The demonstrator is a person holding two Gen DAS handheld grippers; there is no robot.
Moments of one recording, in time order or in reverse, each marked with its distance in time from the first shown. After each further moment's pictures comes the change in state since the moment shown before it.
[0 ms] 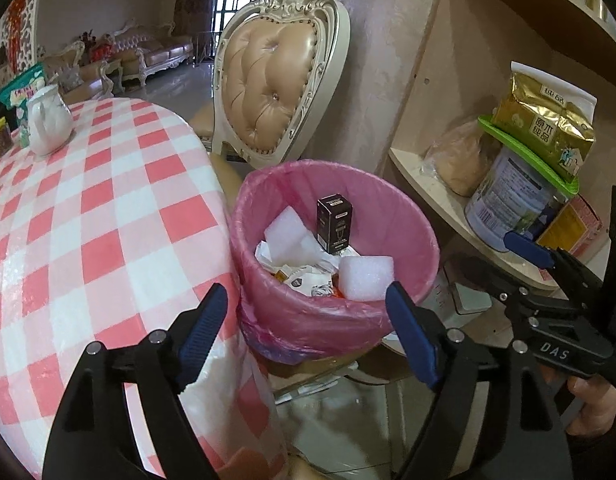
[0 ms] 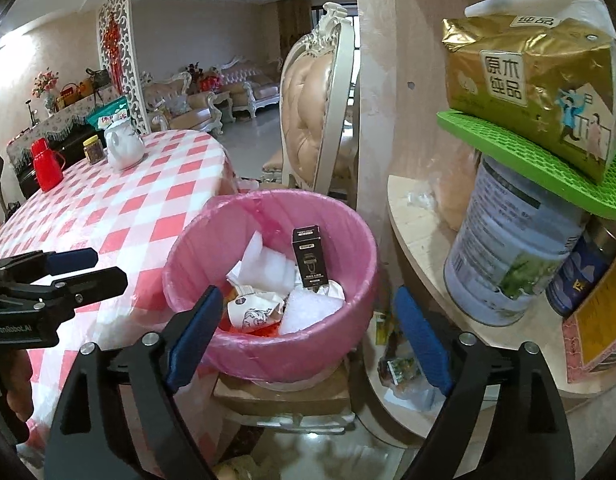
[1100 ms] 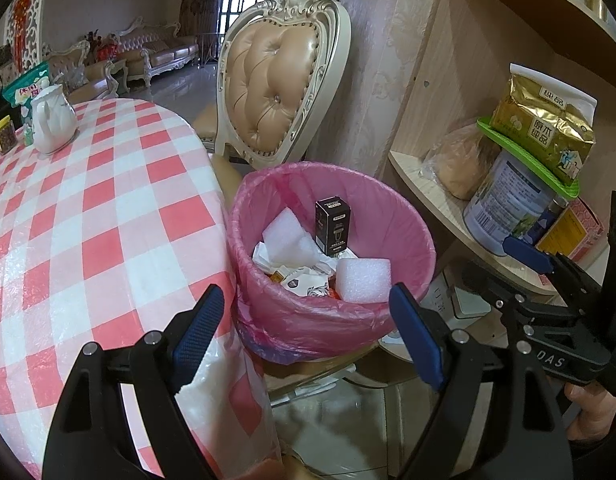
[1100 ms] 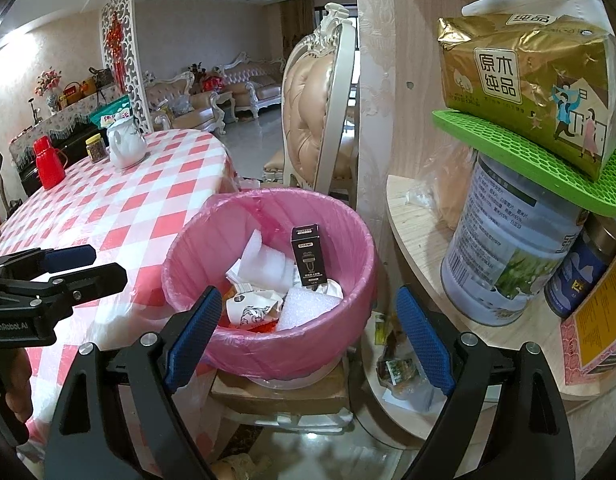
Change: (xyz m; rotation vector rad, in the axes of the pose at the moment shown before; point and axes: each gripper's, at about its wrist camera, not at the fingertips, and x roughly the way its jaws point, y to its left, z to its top) left arm -0.002 -0.007 0.000 -0.006 -0.009 0.019; right arm 0.001 -0.003 -0.003 -0.005 0.001 0.006
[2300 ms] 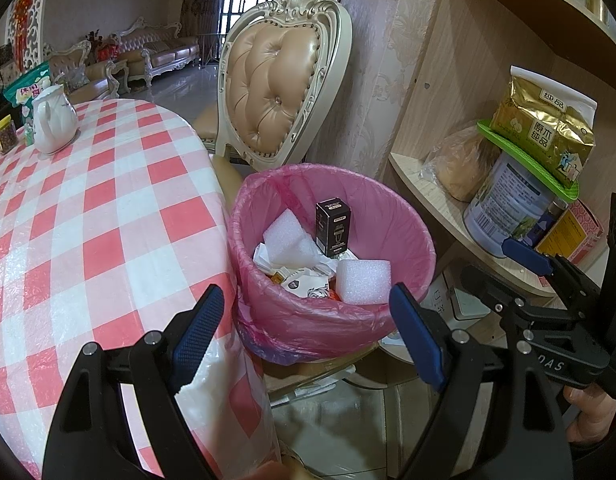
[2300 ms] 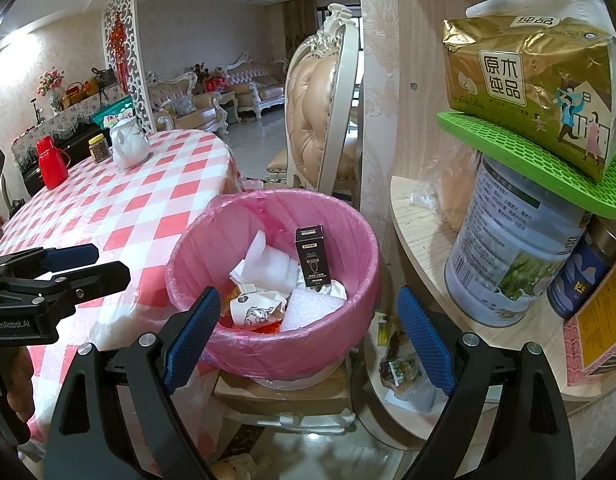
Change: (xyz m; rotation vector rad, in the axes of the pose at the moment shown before) left arm -0.001 0.000 0.000 -0.001 -0.003 0.000; right arm -0.001 0.002 0.001 -0.001 -0.001 0.005
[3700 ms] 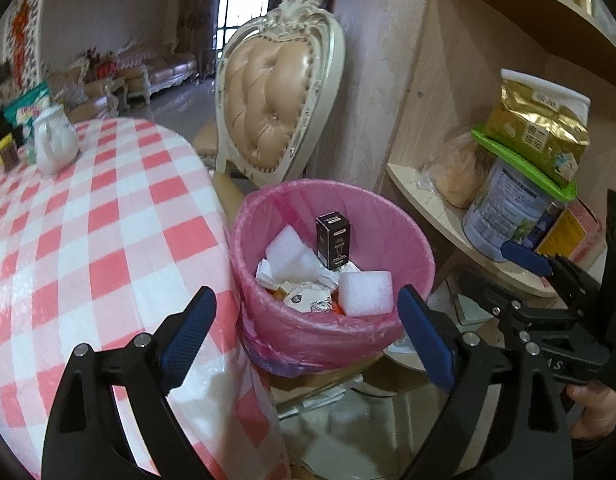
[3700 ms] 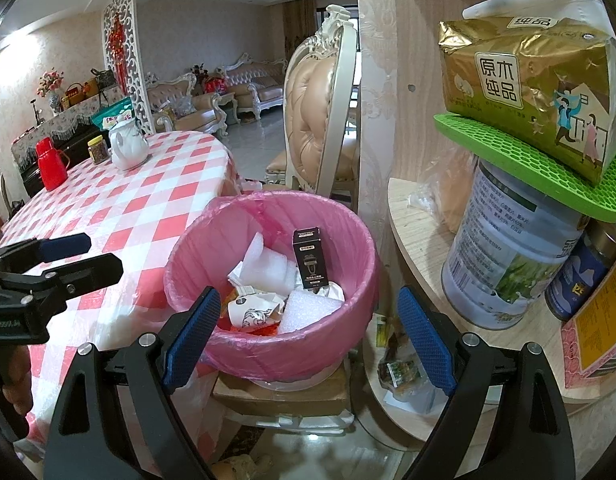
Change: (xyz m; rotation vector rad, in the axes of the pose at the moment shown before) left arm -0.008 -0.009 0.007 0.051 -0.047 0.014; right arm 0.000 0.001 0.000 0.000 -0.001 -0.001
